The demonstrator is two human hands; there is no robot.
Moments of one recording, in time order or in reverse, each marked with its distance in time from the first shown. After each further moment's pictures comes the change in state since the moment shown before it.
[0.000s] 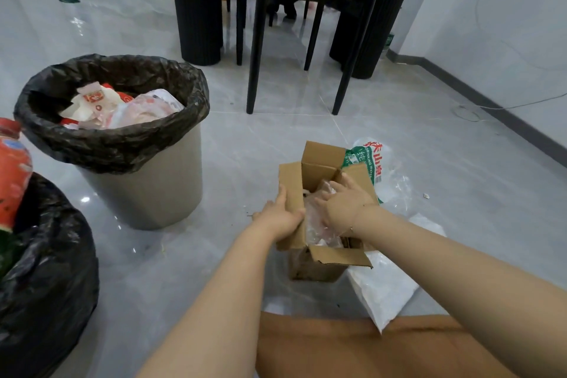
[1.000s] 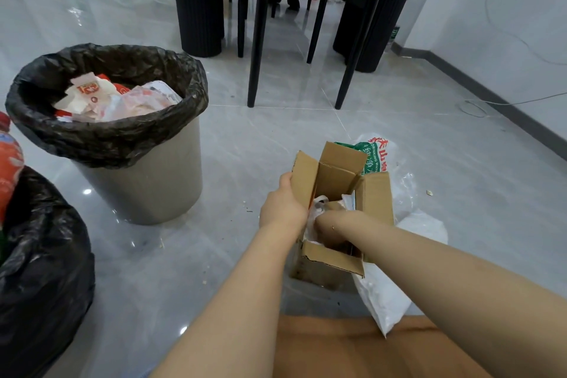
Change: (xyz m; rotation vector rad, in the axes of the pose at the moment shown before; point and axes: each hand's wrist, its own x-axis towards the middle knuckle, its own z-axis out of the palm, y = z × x) left_hand -0.005 0.021 0.011 -0.059 0.302 0.071; right_hand 0.021 -0.020 0.023 0.261 -0.335 -0.067
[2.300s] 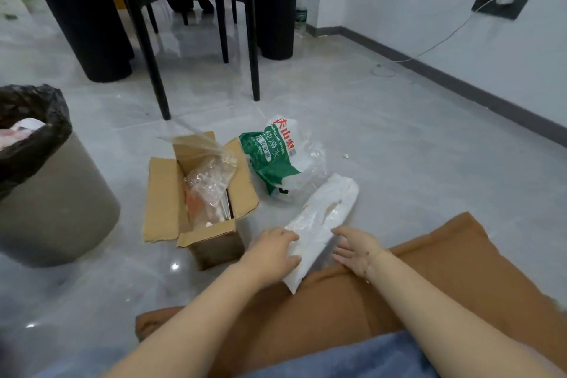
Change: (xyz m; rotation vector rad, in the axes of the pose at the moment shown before) left_hand -0.073 0.030 0.124 0.591 -0.457 0.490; right_hand -0.101 0.089 0.177 2.487 0.363 0.552
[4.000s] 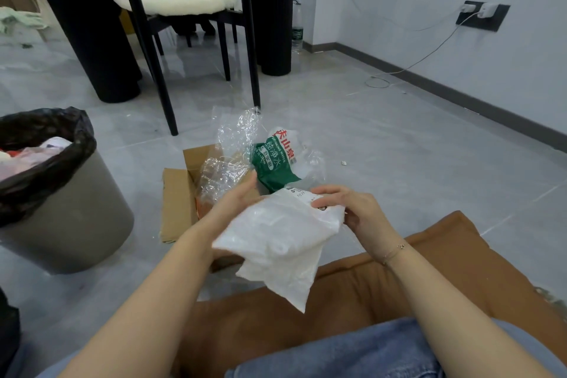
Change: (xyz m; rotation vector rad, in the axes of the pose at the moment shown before) left_hand -0.053 0.003 -0.099 -1.360 0.010 -0.150; right_hand -0.089 -0.035 -0.007 -0.177 -0.507 -0.797
